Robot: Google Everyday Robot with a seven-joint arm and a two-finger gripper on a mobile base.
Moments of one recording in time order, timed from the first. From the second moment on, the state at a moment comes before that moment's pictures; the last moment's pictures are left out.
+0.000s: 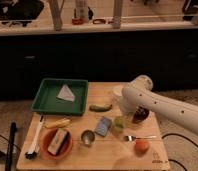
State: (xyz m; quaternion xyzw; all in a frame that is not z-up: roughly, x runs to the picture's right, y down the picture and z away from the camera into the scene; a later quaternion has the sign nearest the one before) arm 0.135 0.142 0.767 -0.28 -0.08 -0.08 0.95
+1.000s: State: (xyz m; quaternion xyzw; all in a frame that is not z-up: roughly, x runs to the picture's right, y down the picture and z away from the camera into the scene) arm 0.073 0.104 0.798 -0.28 -0.10 -0.12 0.95
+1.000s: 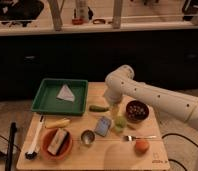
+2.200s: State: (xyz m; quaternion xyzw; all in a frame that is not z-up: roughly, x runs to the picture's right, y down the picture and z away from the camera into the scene) arm 0.055 0.106 0.852 -0.29 -0.12 -0.14 0.94
